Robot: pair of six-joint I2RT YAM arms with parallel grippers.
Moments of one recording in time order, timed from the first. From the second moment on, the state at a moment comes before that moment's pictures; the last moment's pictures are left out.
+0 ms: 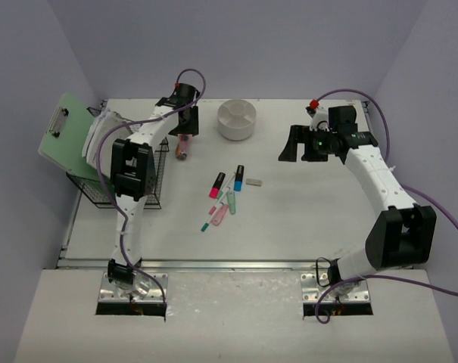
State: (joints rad) left arm -0.24 2.31 2.07 -0.77 -0.23 -0.26; right arm 0.08 1.48 1.22 -0.61 -0.48 0.11
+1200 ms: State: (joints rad) left arm -0.22 2.38 1.99 -0.60 -0.01 -0.24; right arm 0.08 1.49 1.21 -0.60 -0.51 0.15
